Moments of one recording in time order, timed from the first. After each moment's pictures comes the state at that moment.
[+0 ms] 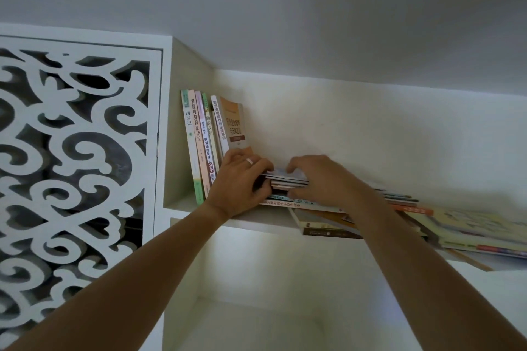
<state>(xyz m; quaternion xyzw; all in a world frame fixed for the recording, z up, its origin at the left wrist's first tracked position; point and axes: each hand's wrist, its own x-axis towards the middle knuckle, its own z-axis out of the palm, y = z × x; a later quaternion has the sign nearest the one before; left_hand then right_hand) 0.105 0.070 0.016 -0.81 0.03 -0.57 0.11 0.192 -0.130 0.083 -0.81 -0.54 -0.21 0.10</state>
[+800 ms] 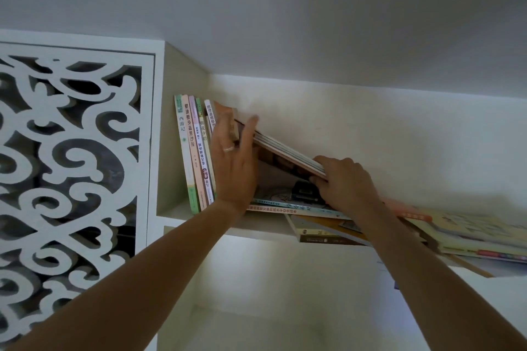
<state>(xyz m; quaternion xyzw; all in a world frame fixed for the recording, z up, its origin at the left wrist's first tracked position) 0.121 0.046 0.044 -0.68 -0.14 -0.72 0.05 0.226 -0.146 0.073 -0.82 -0.43 -0.34 0.16</state>
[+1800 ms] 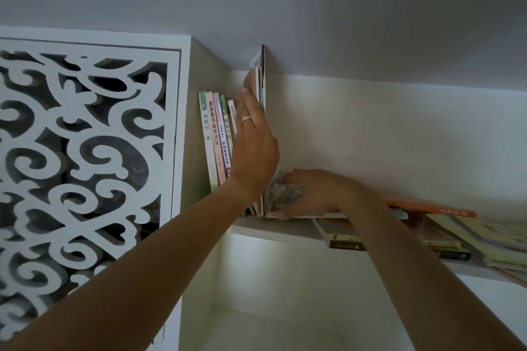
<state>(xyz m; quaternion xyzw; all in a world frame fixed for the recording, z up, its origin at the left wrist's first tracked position) 0.103 0.047 0.084 -0.75 -0.19 -0.64 -0.03 0.167 -0.084 0.089 -0.83 -0.55 -0.01 0.06</state>
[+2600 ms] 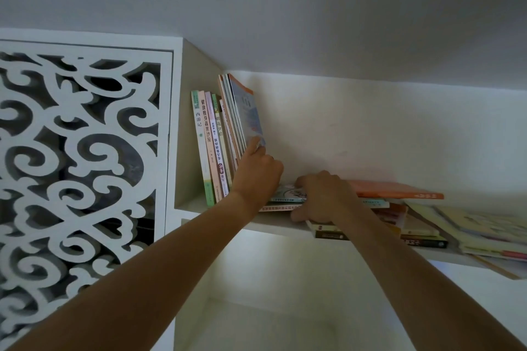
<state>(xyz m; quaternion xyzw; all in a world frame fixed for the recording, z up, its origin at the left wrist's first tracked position) 0.098 0.023 0.050 -0.83 -0.25 -0.31 0.39 0.180 -0.109 0.061 -0.87 -0.45 -0.19 0.03</state>
